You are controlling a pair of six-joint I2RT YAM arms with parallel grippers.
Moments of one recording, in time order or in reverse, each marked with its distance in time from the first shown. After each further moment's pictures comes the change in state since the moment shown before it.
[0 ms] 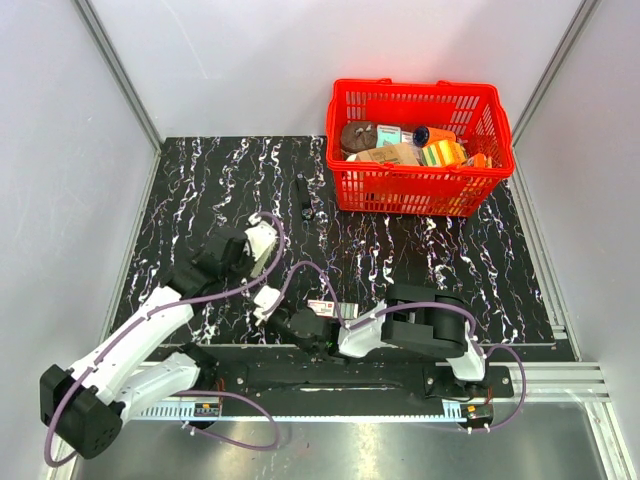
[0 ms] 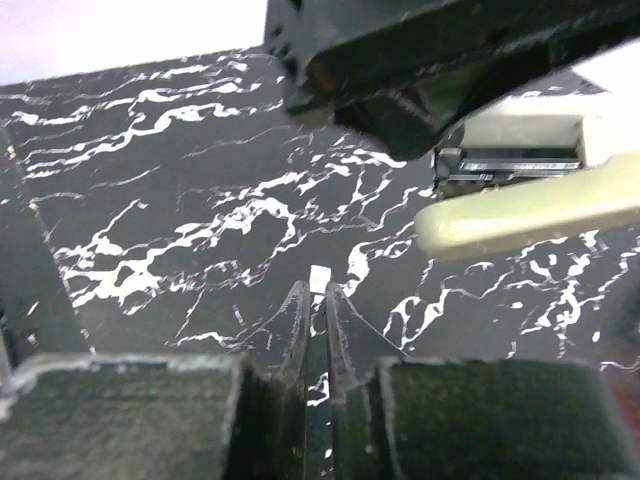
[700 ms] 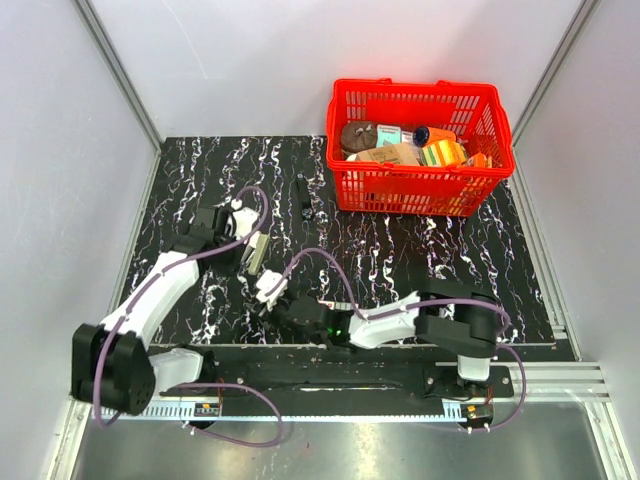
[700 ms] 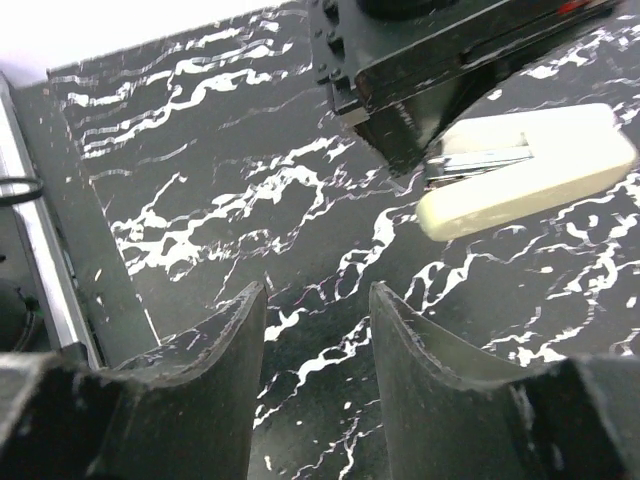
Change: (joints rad) left arm 0.317 0.227 0.038 0.007 0.336 -0.059; right arm -0.036 -0.148 0.017 -0.358 -0.124 0.196
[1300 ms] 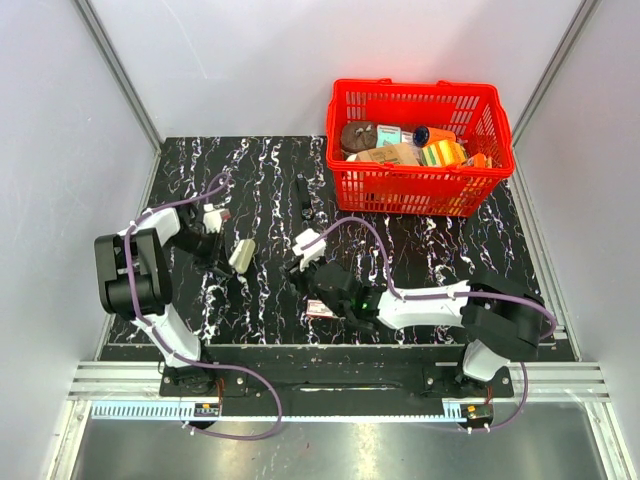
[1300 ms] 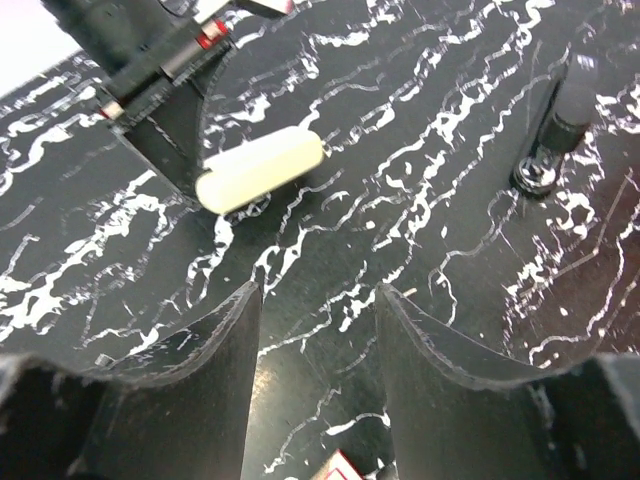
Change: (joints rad) left arm 0.435 0.603 0.286 -0.235 0.529 0.127; right arm -0.175 -0.258 -0.084 -0.206 0.088 0.132
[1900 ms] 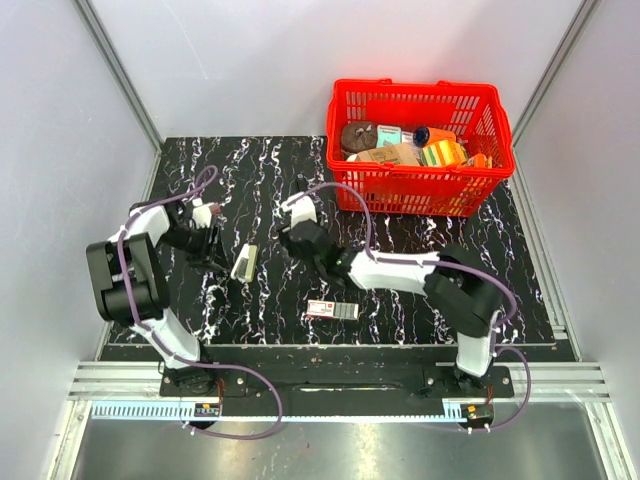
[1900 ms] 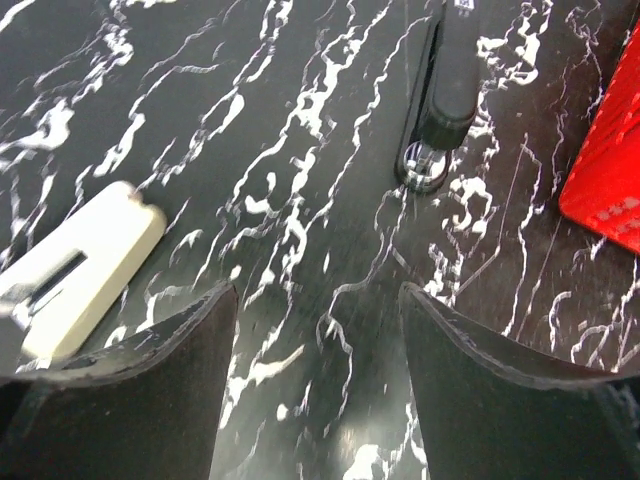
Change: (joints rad) left arm 0.074 0.006 0.043 -0.069 0.037 0.023; right arm -0.159 0.209 0.322 -0.367 0.065 0.068
